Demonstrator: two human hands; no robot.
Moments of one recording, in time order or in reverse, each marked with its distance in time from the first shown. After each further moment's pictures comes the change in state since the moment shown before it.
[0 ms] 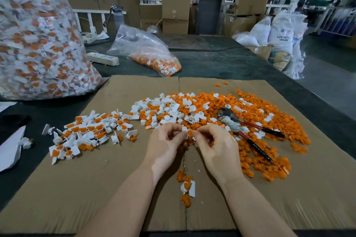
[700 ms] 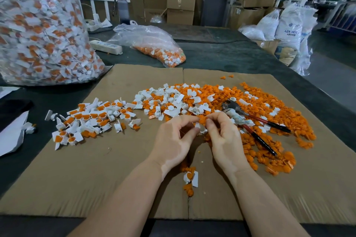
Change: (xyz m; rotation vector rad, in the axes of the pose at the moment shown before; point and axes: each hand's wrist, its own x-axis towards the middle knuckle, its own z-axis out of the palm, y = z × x) left_hand -0.011 0.000 0.004 0.318 0.022 0.335; right_hand 0.004 0.002 0.002 0.281 -0.089 0.183
